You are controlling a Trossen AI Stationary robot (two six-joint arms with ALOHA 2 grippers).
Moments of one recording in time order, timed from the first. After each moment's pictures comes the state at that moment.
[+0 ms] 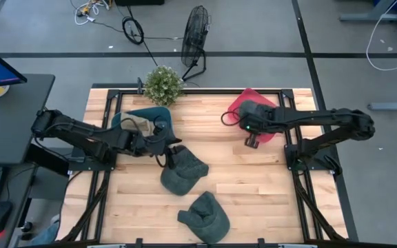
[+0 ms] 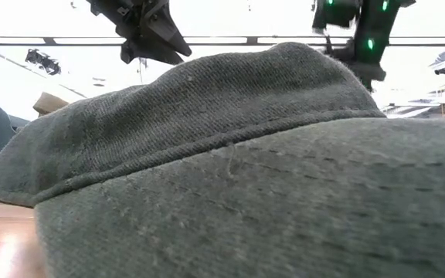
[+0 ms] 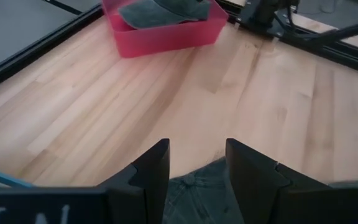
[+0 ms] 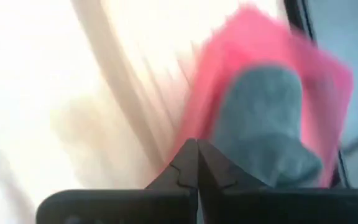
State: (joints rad) left arm -0.20 1.28 0.91 -0.25 -0.47 -0.49; right arm -0.15 1.28 0.97 -0.98 0.37 0.10
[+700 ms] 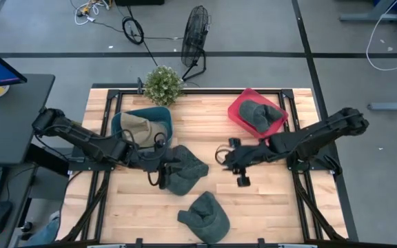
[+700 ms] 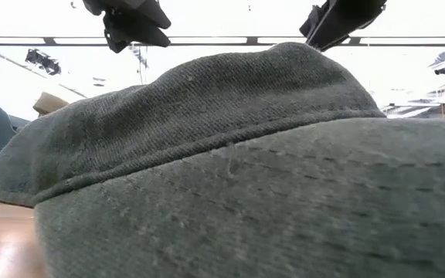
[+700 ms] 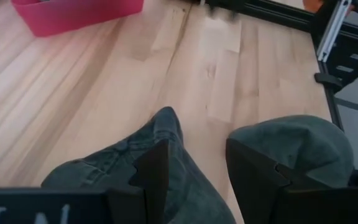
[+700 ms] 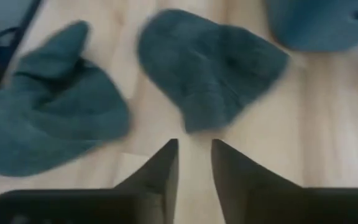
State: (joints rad) left arm -0.36 1.28 0.91 -0.26 -0.38 -0.49; right arm 0.29 1.37 1.03 -0.49 0.11 0.06
